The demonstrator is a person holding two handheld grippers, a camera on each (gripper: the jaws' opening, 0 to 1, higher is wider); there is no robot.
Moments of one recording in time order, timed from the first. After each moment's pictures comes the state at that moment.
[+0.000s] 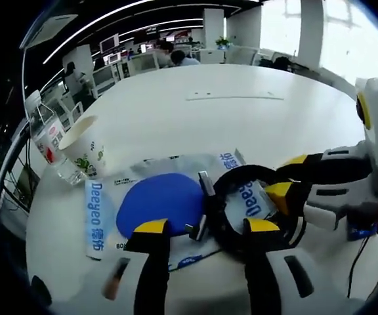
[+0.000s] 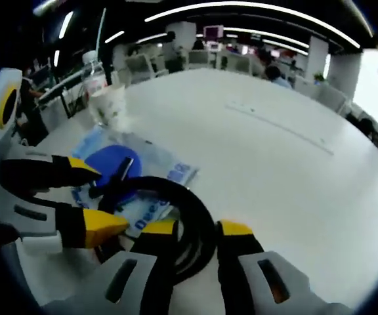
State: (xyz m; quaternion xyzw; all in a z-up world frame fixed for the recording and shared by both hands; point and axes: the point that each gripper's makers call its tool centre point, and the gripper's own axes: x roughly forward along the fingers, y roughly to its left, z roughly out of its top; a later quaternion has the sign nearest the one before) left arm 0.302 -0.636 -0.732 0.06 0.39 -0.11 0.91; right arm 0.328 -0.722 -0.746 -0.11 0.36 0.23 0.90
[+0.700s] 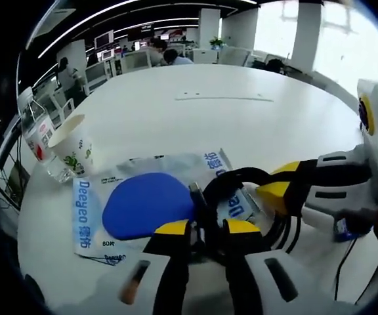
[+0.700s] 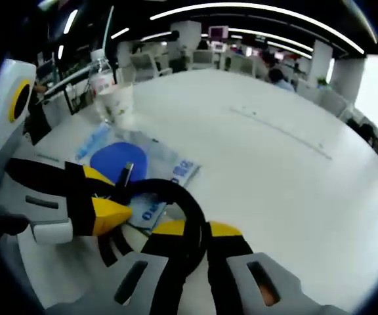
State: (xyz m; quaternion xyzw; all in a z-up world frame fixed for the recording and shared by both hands) left arm 0.293 -0.650 -0.730 0.03 0.40 -0.14 0.90; right arm 0.313 -0.731 -0.732 -0.11 0.36 0.23 0.90
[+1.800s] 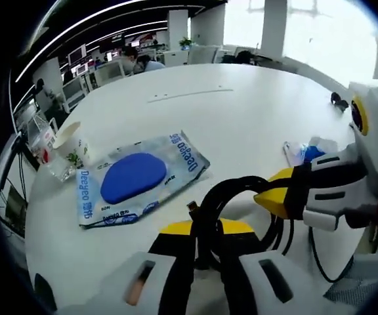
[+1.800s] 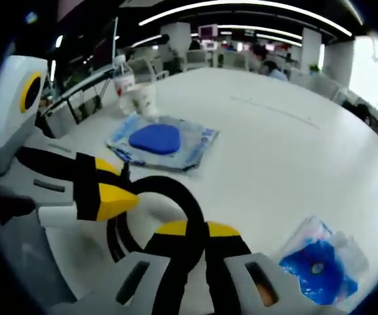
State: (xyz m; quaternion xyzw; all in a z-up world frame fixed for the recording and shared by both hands) left arm 0.212 -0.658 -0.712 0.08 0.39 -0.22 0.89; right arm 0.210 -0.729 -0.728 -0.06 0.38 0.22 0.90
